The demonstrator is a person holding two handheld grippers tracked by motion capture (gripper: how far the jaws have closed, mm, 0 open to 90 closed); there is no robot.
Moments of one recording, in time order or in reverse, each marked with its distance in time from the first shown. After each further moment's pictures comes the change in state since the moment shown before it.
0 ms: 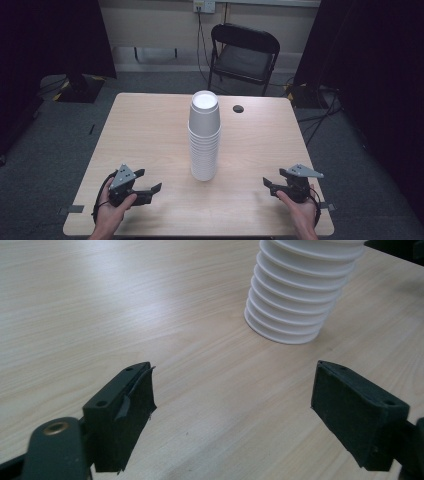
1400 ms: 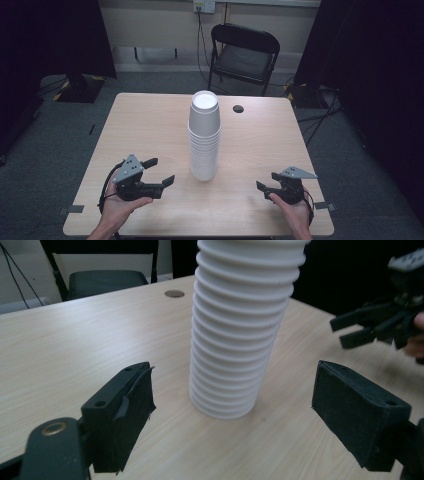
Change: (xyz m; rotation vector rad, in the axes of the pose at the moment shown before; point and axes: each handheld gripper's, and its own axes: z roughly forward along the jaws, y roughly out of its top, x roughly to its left) left arm -0.033 0.060 -0.010 -0.137 -0.134 0.047; right arm 0.020 0.001 0.002 0.033 0.043 0.028
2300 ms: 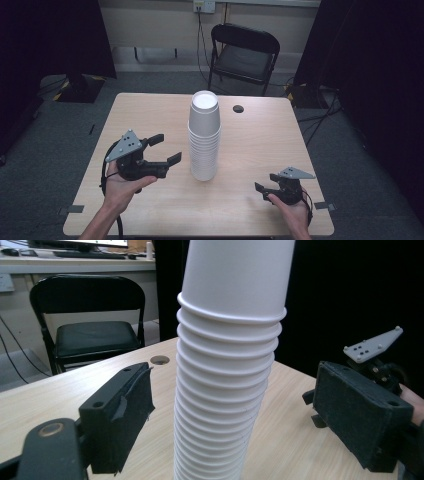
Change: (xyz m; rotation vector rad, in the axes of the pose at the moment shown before) left arm -0.007 0.073 0.000 -0.132 -0.059 0.033; right arm 0.003 0.000 0.002 0.014 0.017 -0.009
